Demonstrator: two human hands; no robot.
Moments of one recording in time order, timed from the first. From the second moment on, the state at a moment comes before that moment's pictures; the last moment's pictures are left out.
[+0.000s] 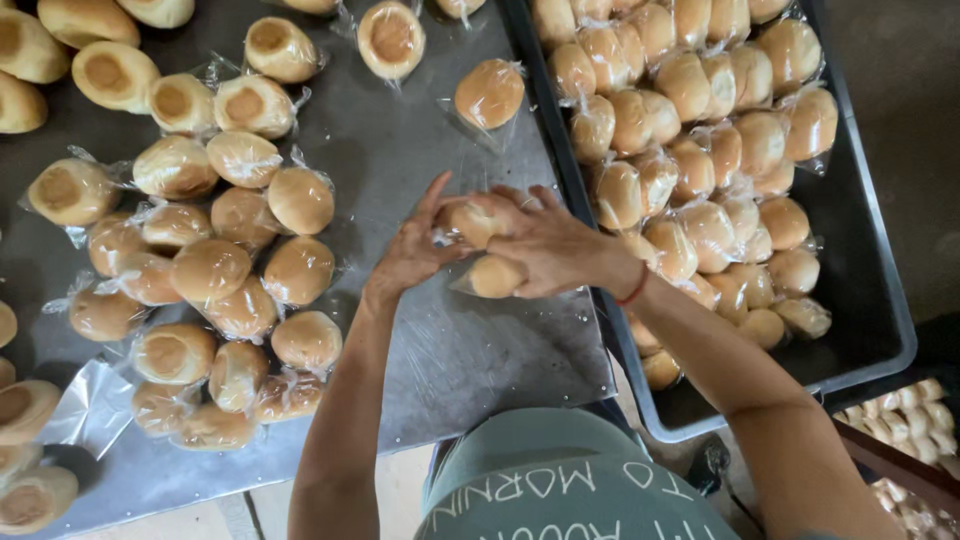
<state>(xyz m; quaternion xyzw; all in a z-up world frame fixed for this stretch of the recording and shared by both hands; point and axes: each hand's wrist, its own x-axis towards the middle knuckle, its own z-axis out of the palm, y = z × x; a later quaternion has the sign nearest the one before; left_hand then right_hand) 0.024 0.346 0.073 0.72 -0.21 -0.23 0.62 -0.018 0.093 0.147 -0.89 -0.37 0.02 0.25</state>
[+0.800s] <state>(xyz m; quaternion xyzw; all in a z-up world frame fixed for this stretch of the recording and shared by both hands) 0.136 0.150 0.096 0.84 -0.18 -0.13 0.50 -0.171 -0.214 0.080 -0.96 0.19 -0.18 -0.04</state>
